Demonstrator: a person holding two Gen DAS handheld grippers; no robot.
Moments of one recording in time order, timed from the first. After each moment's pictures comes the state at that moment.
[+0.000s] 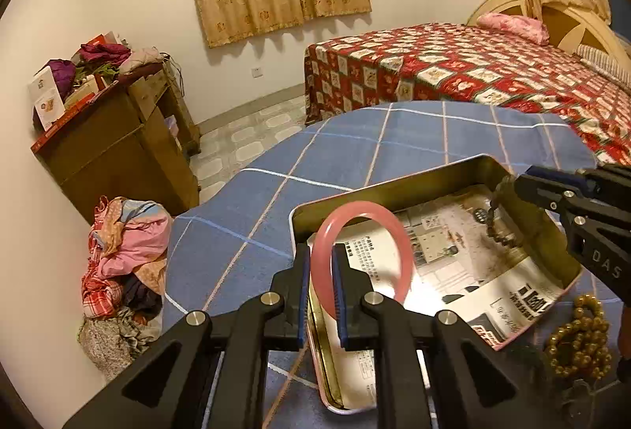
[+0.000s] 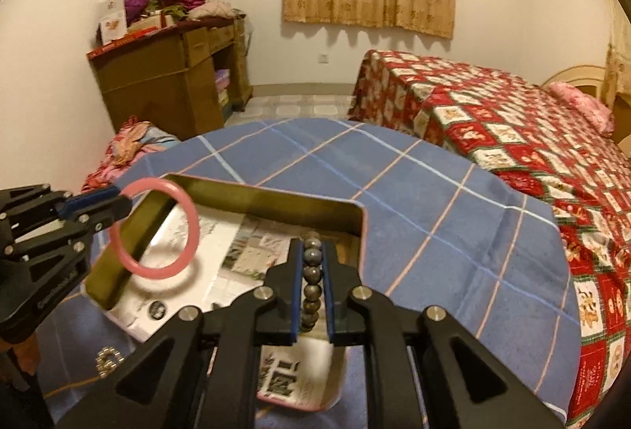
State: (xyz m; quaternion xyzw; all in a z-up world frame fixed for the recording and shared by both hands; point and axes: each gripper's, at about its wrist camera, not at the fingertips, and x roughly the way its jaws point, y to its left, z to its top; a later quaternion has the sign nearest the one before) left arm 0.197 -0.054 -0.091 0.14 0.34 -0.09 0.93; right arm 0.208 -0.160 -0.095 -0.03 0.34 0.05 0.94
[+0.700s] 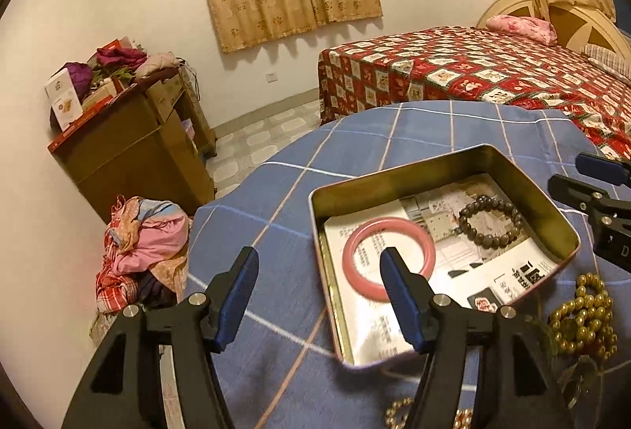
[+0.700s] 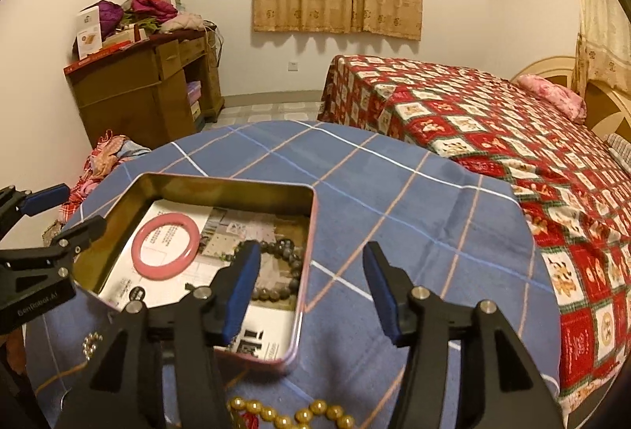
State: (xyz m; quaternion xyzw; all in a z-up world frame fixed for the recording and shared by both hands) left arm 0.165 -0.039 -0.088 0.14 0.32 -0.07 0.93; right arm 0.176 -0.180 -0.090 -0.02 0.33 0.00 0.94
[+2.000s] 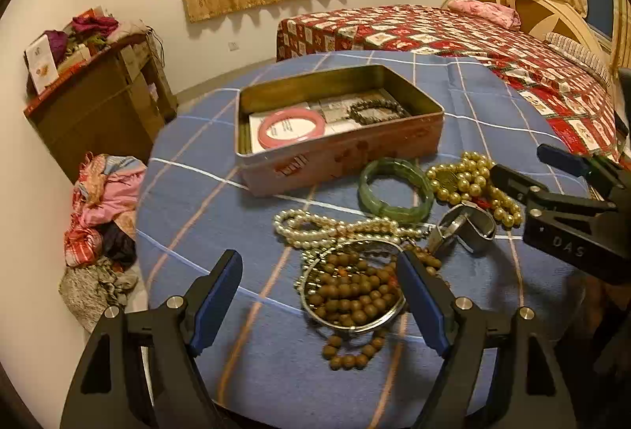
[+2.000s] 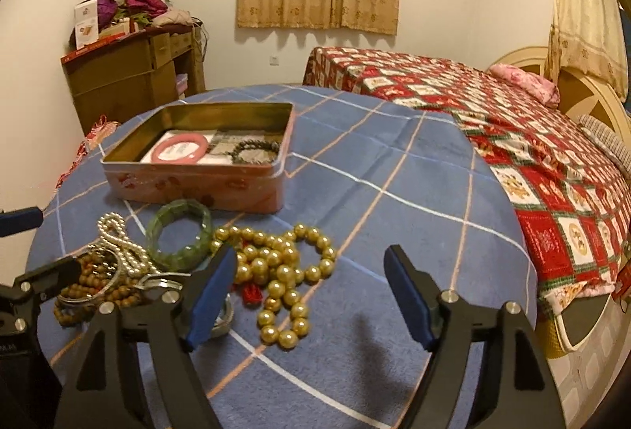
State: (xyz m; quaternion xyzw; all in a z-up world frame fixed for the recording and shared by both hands) left arm 0.032 -0.055 -0.114 0.11 0.39 -0.14 0.91; right arm 0.070 -0.189 -0.128 -0.02 0.34 -0.03 0.94
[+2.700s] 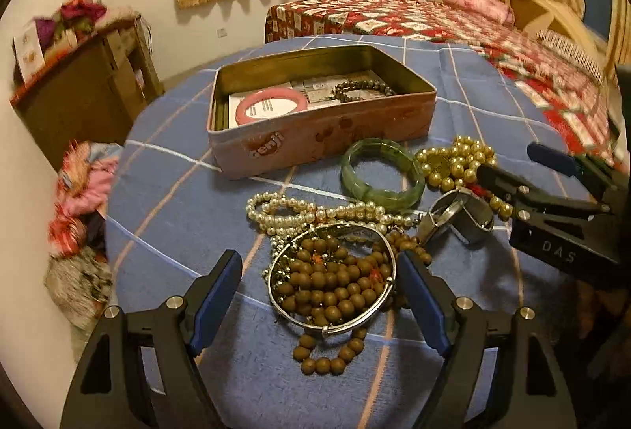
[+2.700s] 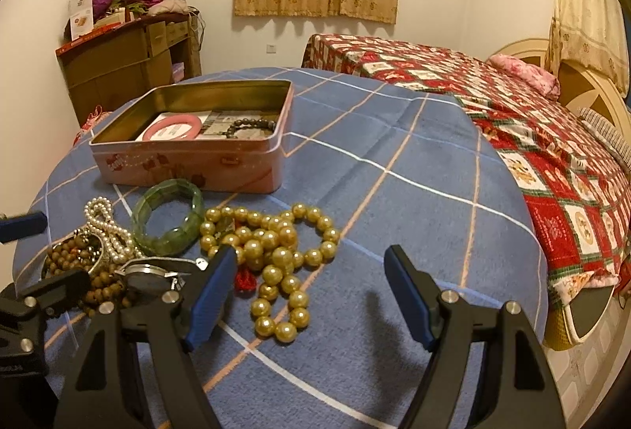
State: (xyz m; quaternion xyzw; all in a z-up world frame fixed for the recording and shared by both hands) left arm 0.040 -0.056 -0.132 0.09 0.41 -0.16 0.89; right arm 0.072 -0.187 -0.139 -0.02 0.35 -0.04 0.94
